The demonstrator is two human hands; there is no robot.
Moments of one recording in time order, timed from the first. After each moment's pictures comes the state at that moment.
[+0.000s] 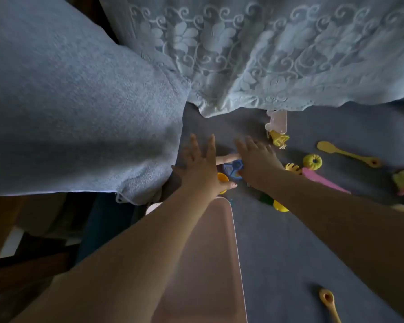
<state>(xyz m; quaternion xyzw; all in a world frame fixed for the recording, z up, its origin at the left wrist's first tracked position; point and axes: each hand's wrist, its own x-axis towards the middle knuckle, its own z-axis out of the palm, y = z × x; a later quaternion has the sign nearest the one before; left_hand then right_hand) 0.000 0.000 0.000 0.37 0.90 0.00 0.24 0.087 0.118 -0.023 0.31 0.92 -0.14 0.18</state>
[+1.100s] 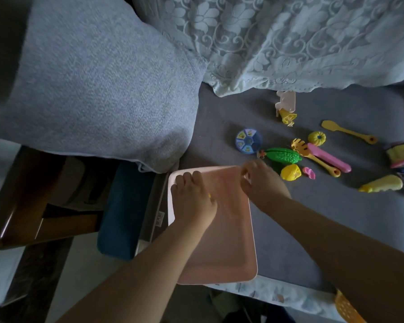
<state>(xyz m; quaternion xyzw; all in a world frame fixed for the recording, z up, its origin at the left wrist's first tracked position) 0.047 -0.137 0.002 0.36 0.93 -0.04 0.08 0.148 0.007 0.005 0.36 0.88 -0.30 0.07</state>
